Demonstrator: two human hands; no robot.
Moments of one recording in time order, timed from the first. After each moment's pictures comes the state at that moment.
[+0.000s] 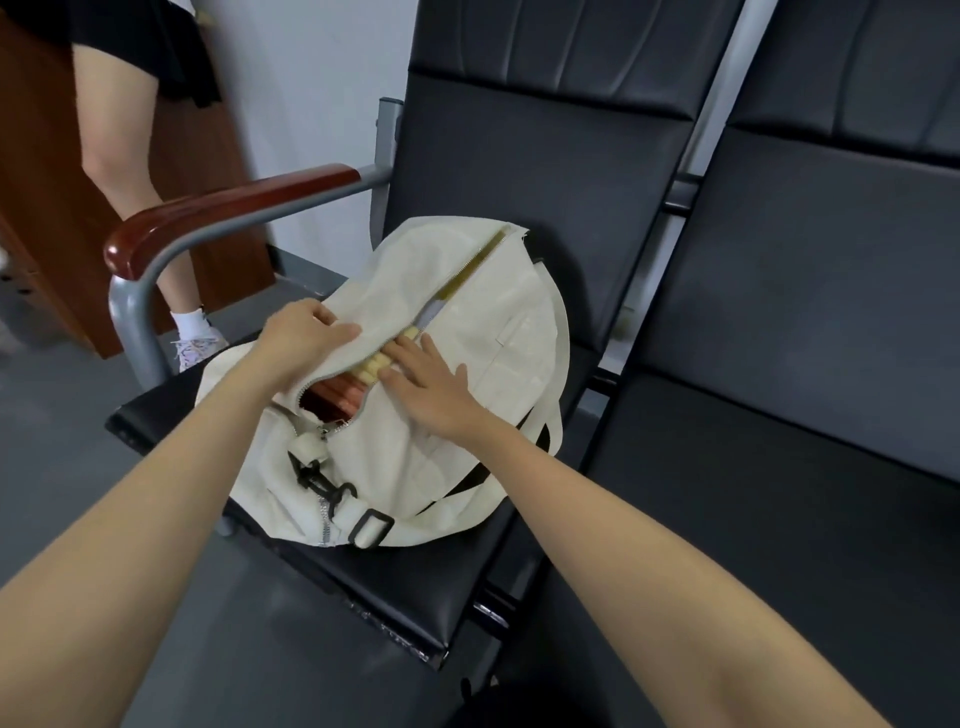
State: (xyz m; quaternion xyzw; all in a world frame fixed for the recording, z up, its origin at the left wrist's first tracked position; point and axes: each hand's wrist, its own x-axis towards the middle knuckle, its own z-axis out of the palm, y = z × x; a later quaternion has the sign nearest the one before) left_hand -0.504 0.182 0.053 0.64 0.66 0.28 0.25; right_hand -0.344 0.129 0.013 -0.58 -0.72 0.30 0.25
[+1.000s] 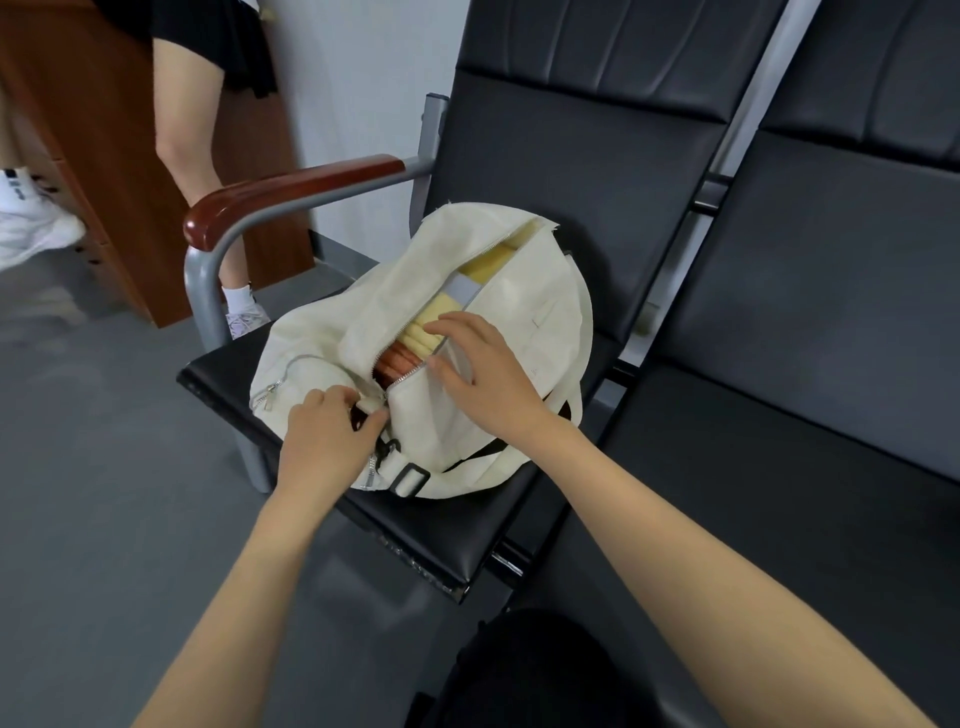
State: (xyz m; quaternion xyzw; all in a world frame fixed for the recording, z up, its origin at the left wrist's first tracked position) left_hand -0.517 0.045 -0.007 0.62 0.70 0.29 0.19; right_hand -0.336 0.056 0.043 -0.51 -0.76 0.18 0.36
